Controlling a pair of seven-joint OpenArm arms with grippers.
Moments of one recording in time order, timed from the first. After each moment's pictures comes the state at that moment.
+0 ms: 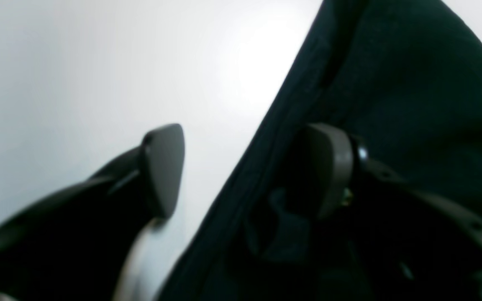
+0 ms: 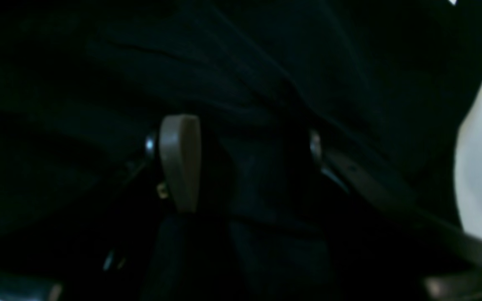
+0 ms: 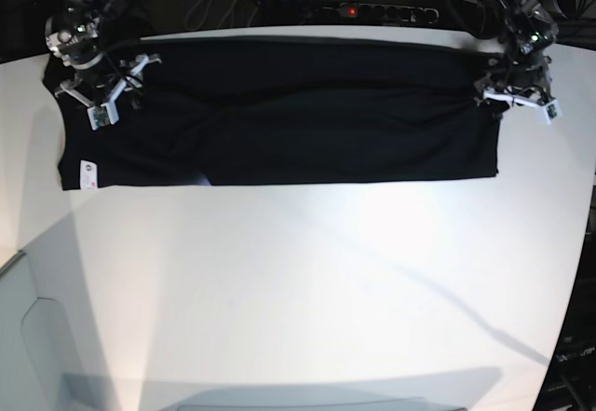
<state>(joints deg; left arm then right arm) 18.8 -5.6 -43.4 92.9 -23.0 -15.0 41.8 -24.9 1.1 29.4 102.4 -1.2 39.3 -35.7</state>
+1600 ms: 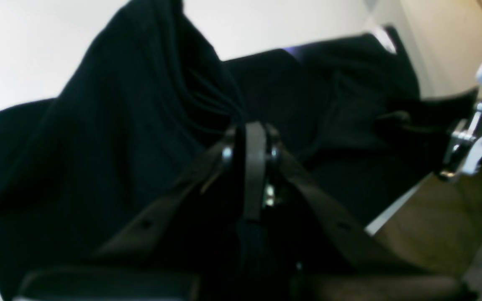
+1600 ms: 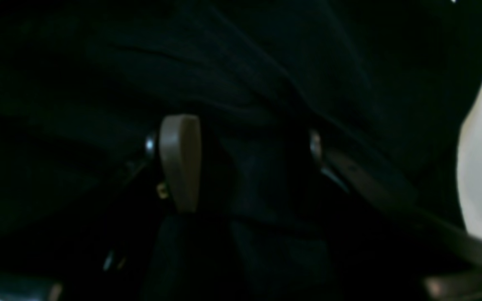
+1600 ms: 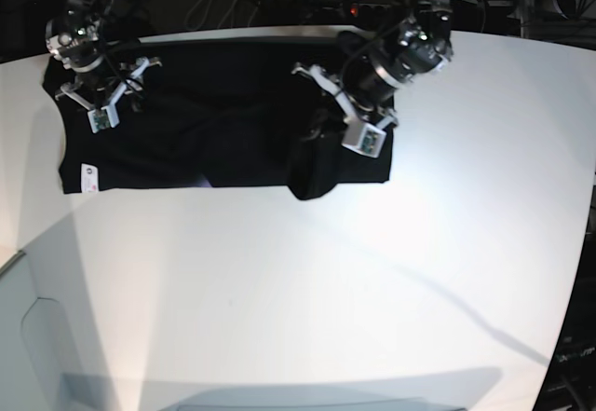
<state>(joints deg) 23.5 -1.8 4.3 115.8 -24.2 -23.0 44.1 -24.1 1.1 29.3 102.2 -1.2 39.3 -36.0</state>
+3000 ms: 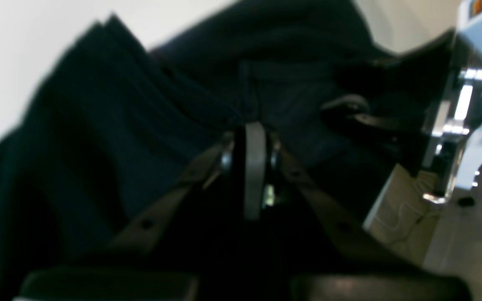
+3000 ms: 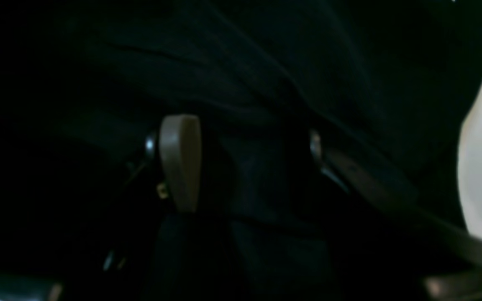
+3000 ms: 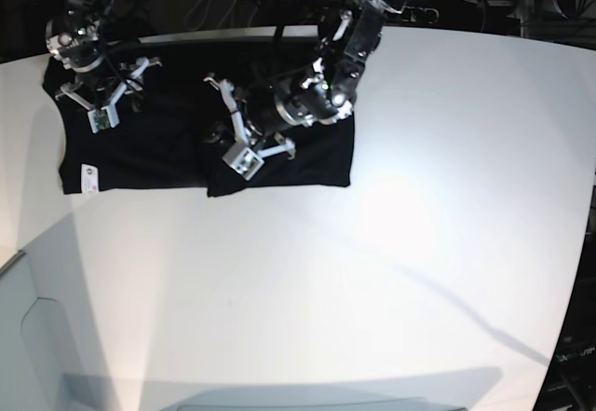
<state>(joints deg) 6.5 3.8 24.2 94.1 -17.8 -22.9 44.1 -24.1 1.1 29.3 102.2 -1.2 39.3 -36.0</state>
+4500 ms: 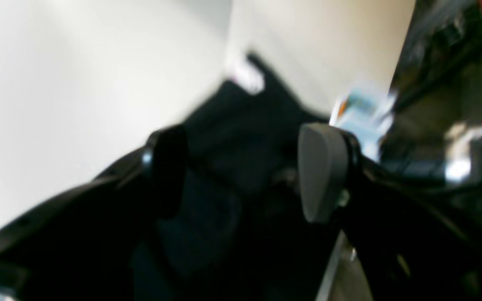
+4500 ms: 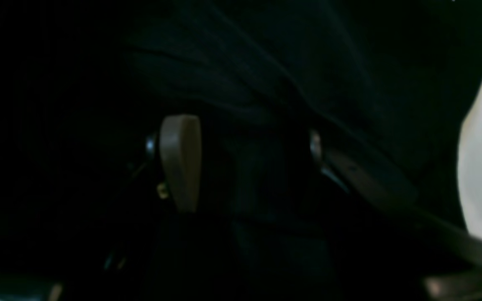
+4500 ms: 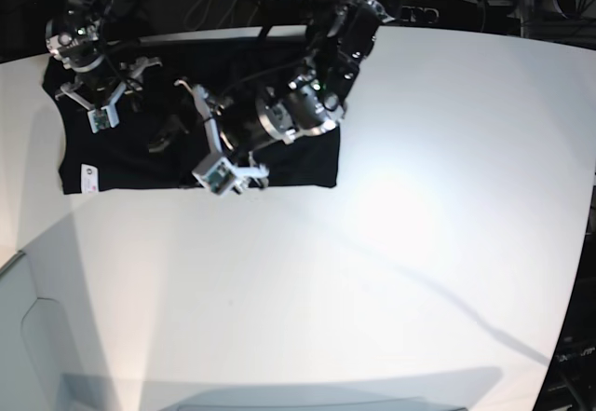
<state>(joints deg) 4.3 5.1 29.0 105.6 -18.8 -23.0 43.0 -24.1 1.1 29.1 102.2 -1.2 39.3 -36.1</state>
